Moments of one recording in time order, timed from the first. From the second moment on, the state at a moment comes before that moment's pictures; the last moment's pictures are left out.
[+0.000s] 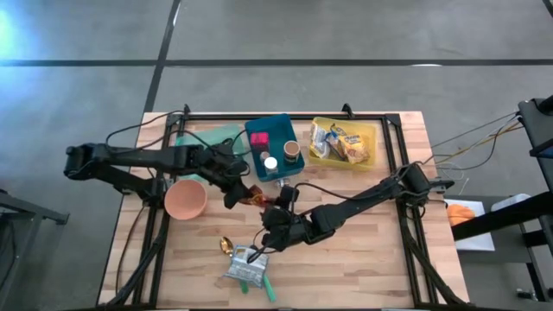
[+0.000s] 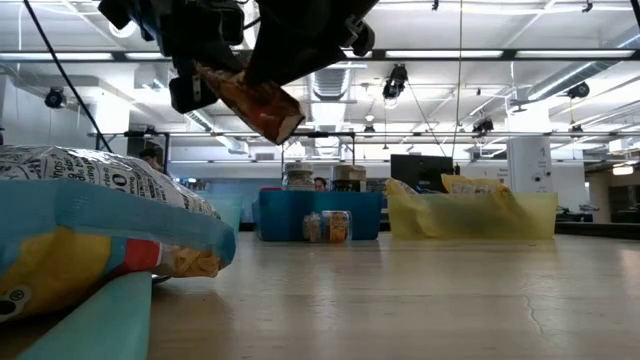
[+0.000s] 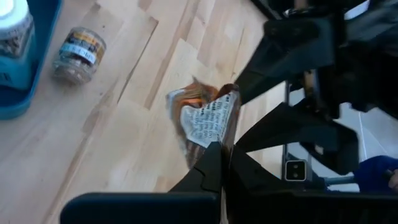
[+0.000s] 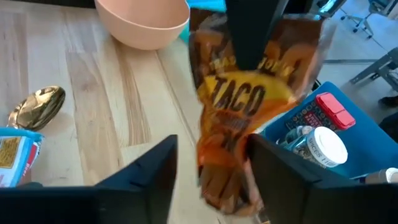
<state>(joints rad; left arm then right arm) 0.09 1.21 0.87 -0.38 0.35 -0.57 0.37 2.02 1.60 -0.40 0.79 0.31</state>
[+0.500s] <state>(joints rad) 0.10 1.14 0.96 -0.44 0.27 -0.48 0.43 1.98 1.60 -0.60 0.78 0.69</state>
